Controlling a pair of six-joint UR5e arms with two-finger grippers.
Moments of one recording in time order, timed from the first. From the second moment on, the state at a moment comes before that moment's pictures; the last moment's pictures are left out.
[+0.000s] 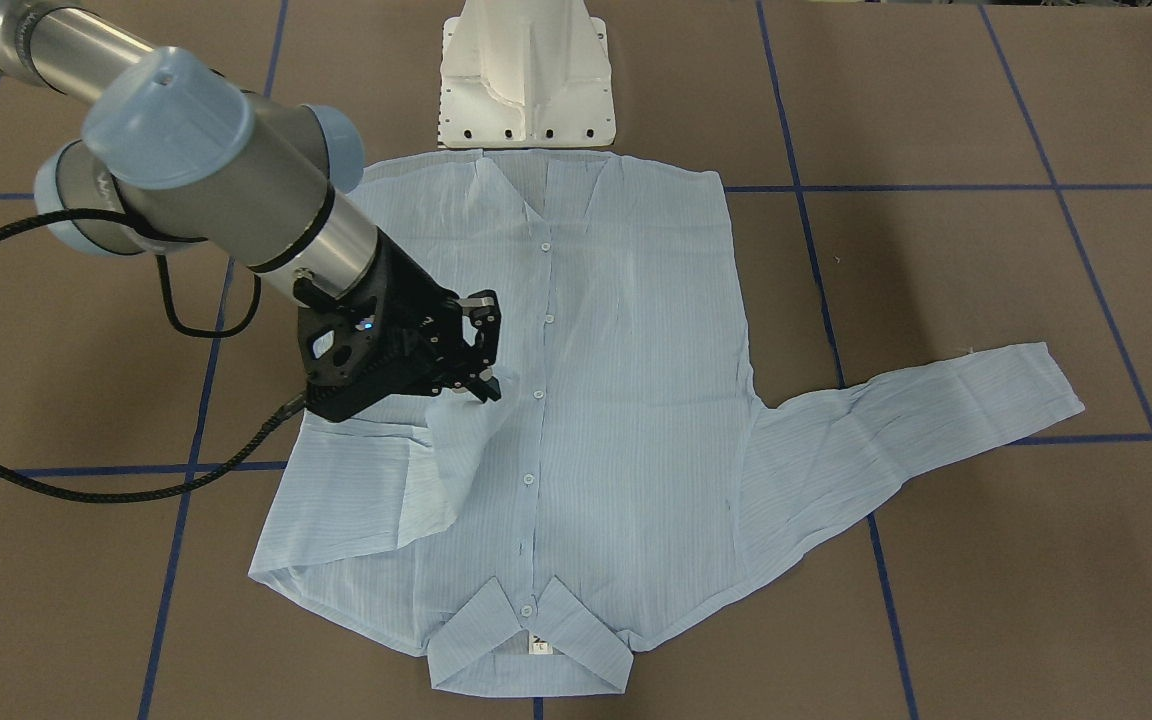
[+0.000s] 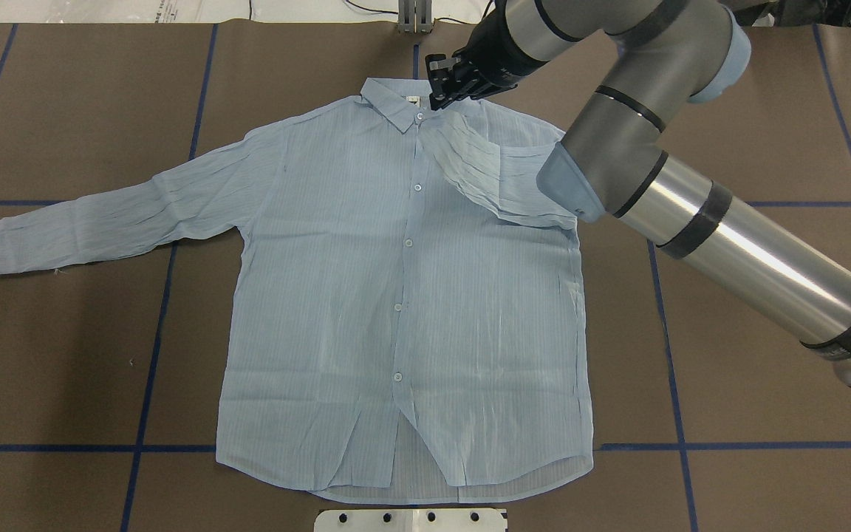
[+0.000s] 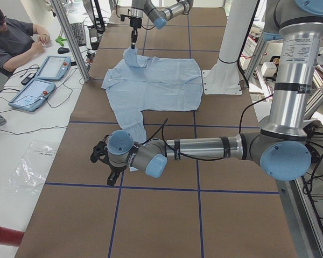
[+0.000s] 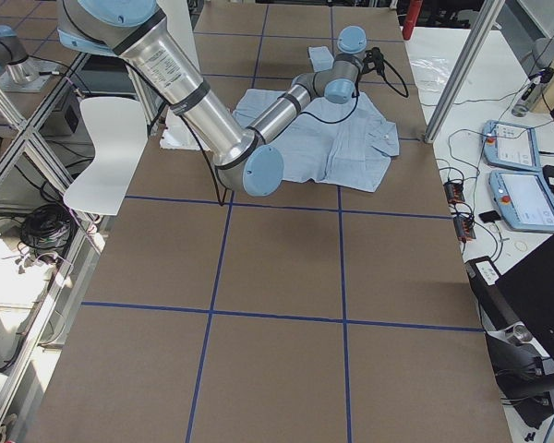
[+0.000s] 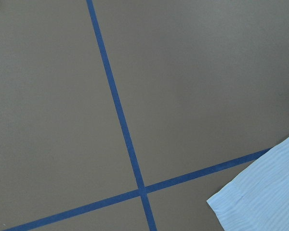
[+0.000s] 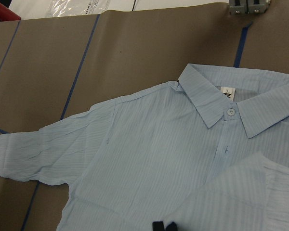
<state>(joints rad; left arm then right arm) -1.50 -1.66 -1.38 -2.10 -2.38 -0.07 0.84 -0.73 1.42 -1.02 2.18 1.03</state>
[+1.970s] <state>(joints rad) -1.47 -1.68 -1.33 -2.26 -2.37 -0.28 0.57 -0.45 1.04 -1.10 1.77 1.03</state>
